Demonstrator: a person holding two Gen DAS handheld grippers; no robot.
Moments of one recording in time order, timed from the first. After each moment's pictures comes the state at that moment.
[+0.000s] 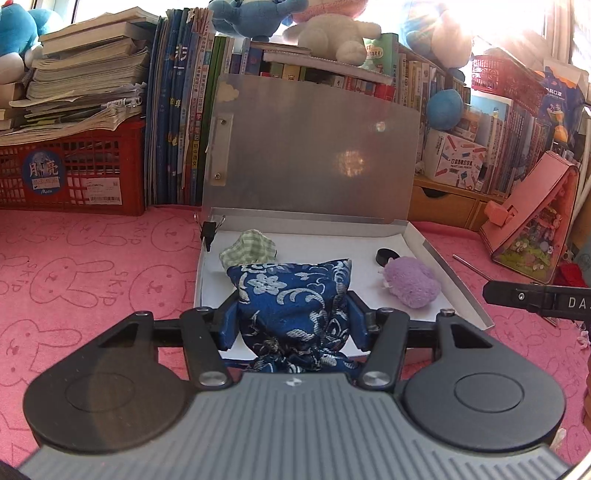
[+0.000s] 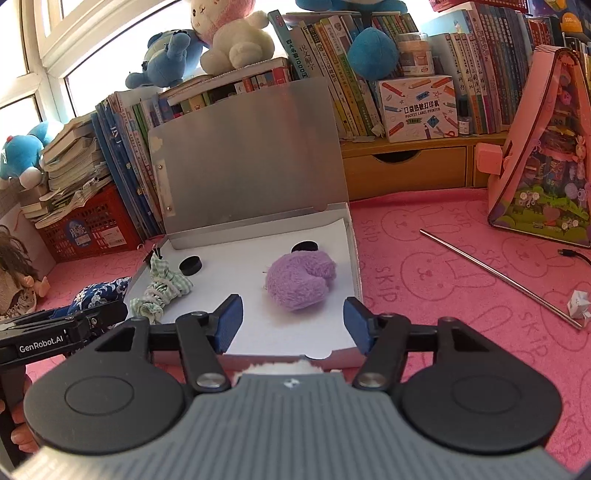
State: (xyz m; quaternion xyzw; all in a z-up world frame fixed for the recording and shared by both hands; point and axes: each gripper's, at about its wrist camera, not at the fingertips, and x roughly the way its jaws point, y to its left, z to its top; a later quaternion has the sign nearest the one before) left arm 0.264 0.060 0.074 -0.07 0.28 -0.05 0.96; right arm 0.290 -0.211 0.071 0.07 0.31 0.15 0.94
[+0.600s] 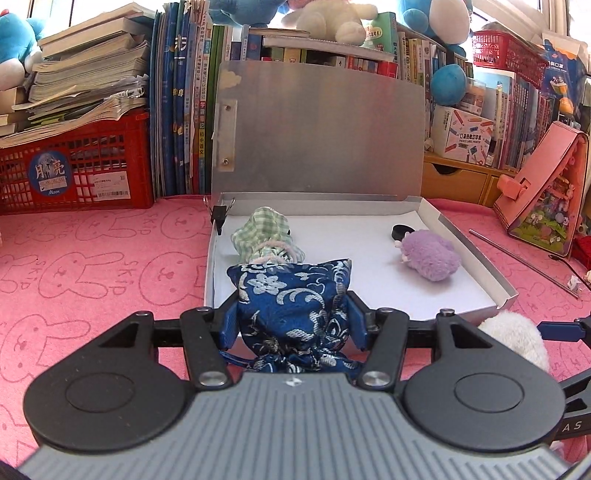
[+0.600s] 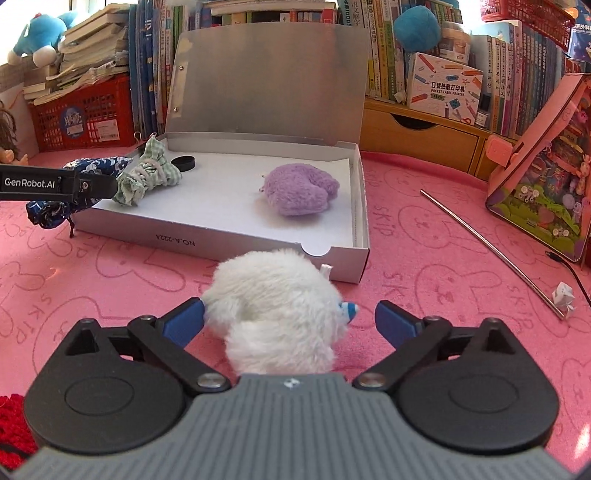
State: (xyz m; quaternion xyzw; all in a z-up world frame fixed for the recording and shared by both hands) left arm 0.257 0.058 0.056 -0.03 0.28 -0.04 0.96; right arm 0.248 -0.181 0.014 -0.08 0.34 0.14 0.93
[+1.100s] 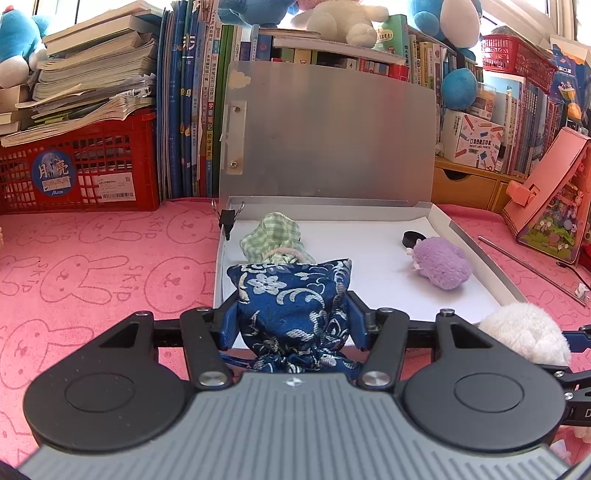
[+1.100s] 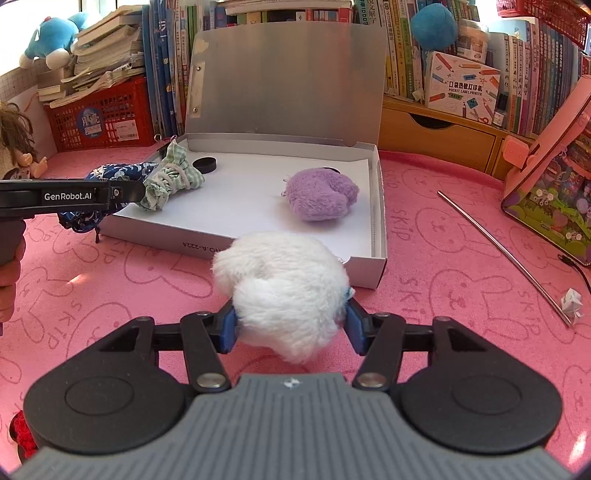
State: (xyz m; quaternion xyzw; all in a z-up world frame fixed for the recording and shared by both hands) left arm 0.267 0.063 0.057 -0.03 0.28 -0.03 0.96; right arm 0.247 -0.181 0.036 -0.06 0.35 0.17 0.92
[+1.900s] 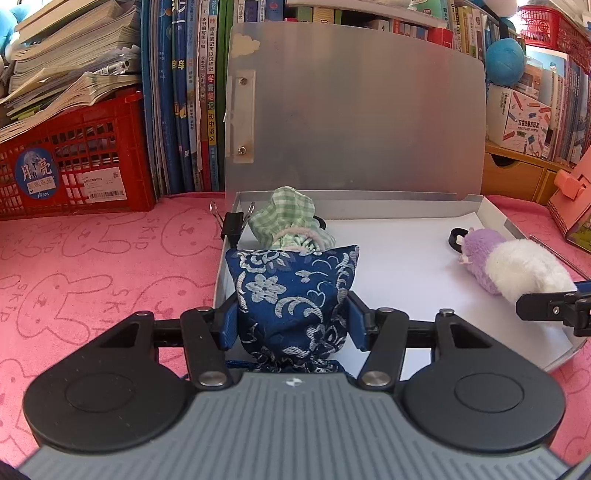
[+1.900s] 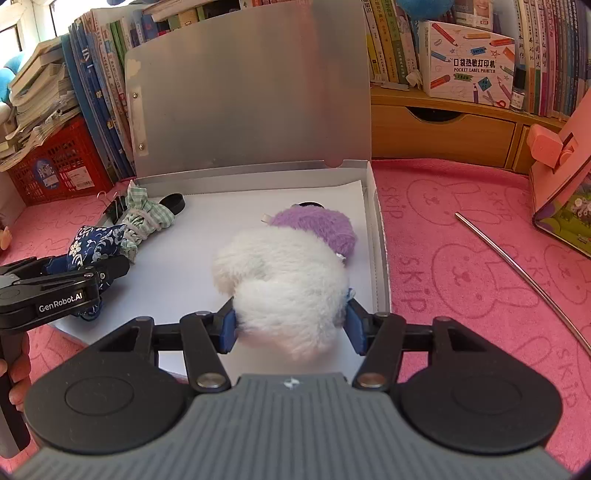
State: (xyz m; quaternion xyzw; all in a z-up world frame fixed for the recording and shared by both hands) left arm 0.350 0.064 0.032 -0.02 0.32 0.00 0.95; right arm 0.364 -0.176 0.036 0.01 0.40 0.15 0.91
